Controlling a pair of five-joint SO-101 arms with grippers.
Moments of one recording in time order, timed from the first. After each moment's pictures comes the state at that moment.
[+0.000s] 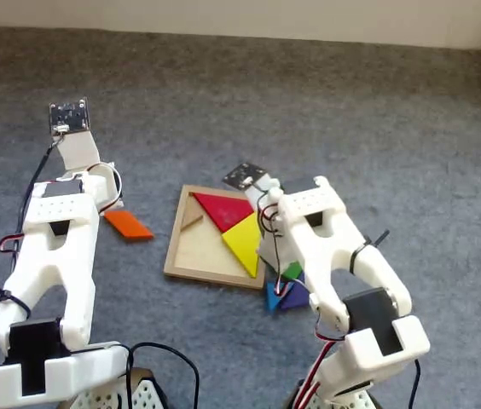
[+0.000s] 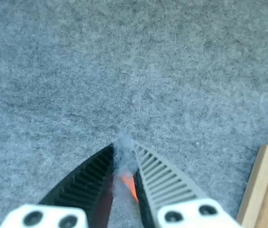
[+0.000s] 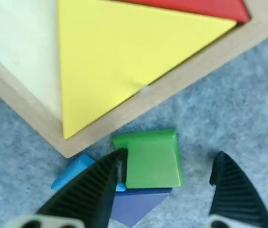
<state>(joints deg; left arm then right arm) -15.1 -9.1 39.5 36.1 9.3 -23.6 5.6 27.7 66.6 32.1</state>
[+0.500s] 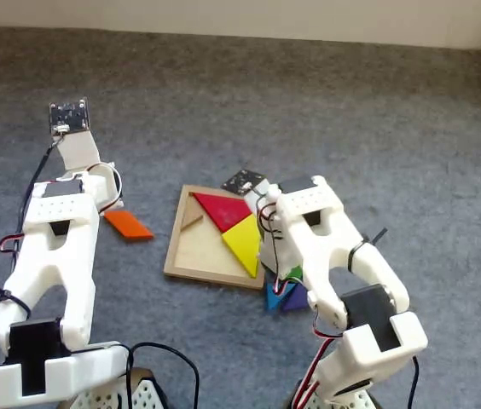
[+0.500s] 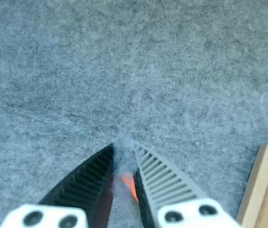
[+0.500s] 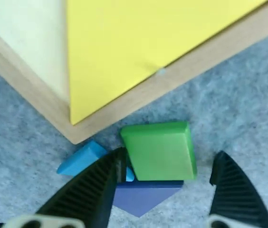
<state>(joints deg) -15.1 -9.1 39.5 36.1 9.3 -23.8 5.9 27.5 70.1 32.4</state>
